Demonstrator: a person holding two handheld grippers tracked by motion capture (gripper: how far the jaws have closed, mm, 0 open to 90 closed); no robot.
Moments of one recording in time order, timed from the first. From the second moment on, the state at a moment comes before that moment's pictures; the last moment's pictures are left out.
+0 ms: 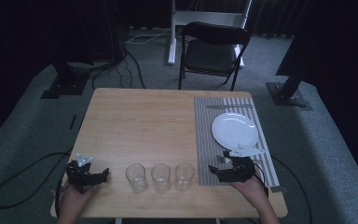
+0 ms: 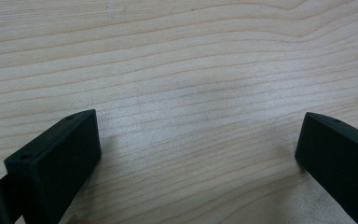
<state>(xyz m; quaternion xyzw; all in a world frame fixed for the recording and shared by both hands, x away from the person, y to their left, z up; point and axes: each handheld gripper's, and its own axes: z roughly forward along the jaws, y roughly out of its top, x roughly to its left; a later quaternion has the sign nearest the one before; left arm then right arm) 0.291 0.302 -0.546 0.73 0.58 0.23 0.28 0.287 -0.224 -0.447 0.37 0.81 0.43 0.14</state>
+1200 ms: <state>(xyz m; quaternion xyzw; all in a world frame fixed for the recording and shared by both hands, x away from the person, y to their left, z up) 0.291 0.302 -0.546 0.73 0.58 0.23 0.28 0.288 -0.090 -0.431 0.24 0.86 0.45 0.05</state>
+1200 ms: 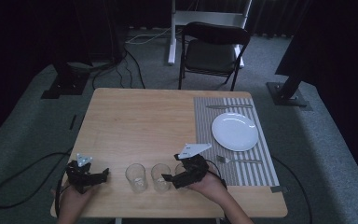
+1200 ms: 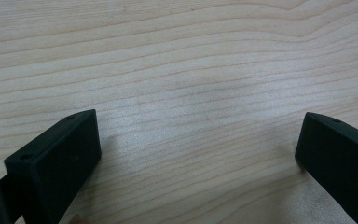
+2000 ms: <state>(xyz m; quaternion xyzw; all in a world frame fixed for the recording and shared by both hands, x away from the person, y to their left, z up) 0.291 0.302 -0.546 0.73 0.58 0.23 0.28 0.279 -0.038 -0.439 0.25 0.91 0.33 0.07</state>
